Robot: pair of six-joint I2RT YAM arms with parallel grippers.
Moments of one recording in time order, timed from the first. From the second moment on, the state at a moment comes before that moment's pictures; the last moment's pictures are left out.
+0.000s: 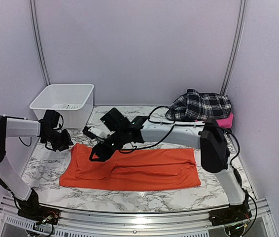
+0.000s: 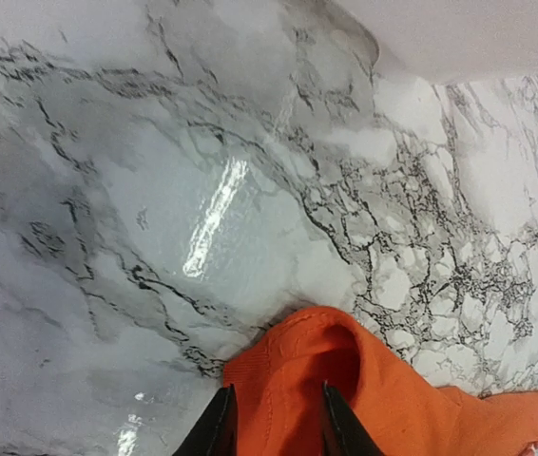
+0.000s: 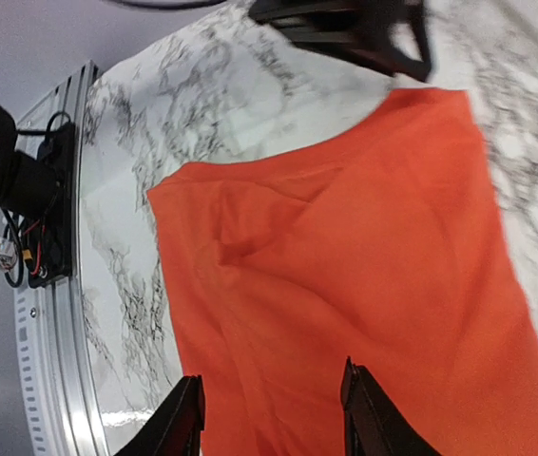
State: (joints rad) left arm -0.12 1.62 0.85 -0.30 0.18 -0.68; right arm 1.08 2.38 2.08 -0.51 -0.43 0.06
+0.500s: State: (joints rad) left arm -0.27 1.59 0.98 -0.35 0.19 -0.55; right arm 0.64 1.82 1.30 -0.47 -0.39 0.08
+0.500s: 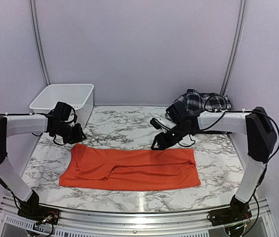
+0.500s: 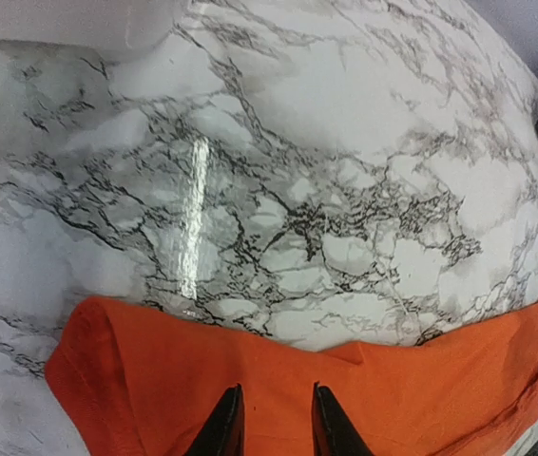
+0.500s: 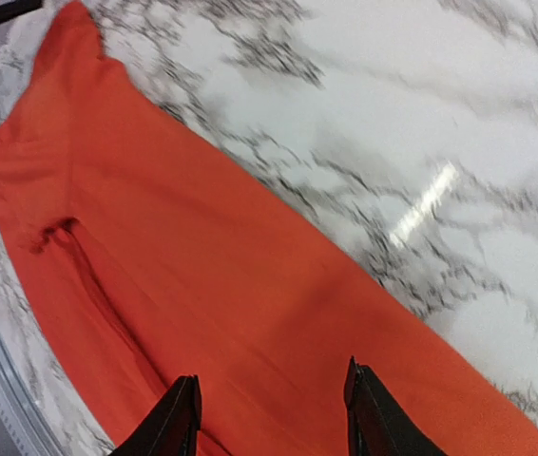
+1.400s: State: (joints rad) left arm -0.45 1.65 1.08 -0.50 0.05 -0.43; right arm 0.49 1.78 1.17 -0.55 -0.38 0.07
